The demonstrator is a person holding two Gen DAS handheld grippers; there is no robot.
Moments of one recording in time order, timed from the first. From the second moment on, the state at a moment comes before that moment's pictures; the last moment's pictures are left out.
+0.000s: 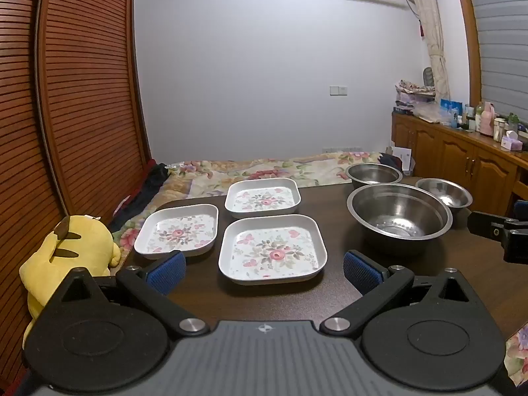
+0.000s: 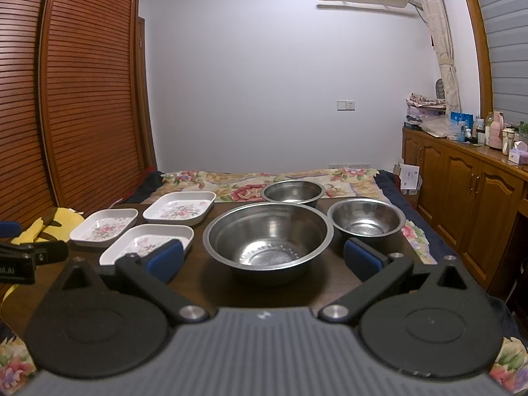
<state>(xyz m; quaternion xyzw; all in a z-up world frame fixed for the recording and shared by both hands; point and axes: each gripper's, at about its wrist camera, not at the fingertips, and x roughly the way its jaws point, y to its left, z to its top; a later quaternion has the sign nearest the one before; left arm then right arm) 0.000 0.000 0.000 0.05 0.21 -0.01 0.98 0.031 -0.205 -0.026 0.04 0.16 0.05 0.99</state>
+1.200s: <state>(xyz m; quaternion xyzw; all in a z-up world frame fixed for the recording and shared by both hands) 0.014 0.004 -0.017 0.03 0.24 -0.02 0.97 0.034 -0.202 -0.040 0.03 0.17 0.05 0.98</state>
